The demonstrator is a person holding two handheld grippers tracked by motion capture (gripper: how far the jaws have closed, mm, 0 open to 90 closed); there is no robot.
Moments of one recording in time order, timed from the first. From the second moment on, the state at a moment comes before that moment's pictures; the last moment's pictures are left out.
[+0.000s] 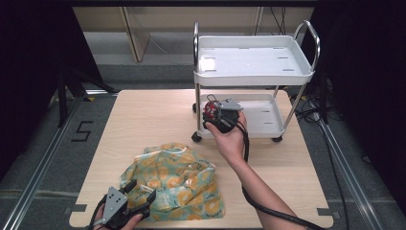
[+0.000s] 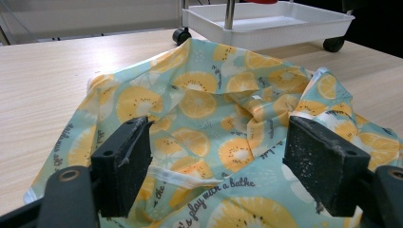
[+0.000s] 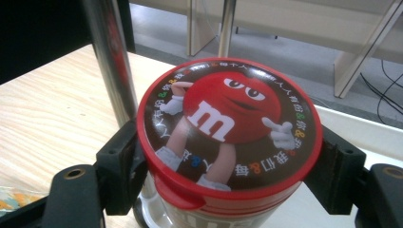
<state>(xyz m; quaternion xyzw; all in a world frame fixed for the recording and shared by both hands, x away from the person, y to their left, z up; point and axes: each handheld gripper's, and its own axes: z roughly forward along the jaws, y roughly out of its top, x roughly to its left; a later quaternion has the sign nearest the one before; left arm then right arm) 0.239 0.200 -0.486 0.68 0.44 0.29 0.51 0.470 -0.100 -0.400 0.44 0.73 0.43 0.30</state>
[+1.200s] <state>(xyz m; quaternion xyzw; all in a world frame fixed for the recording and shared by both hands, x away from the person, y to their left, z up) 0.240 0.198 -0.487 0.68 0.44 0.28 0.51 0.484 -0.095 -0.419 0.46 0.73 0.42 0.29</state>
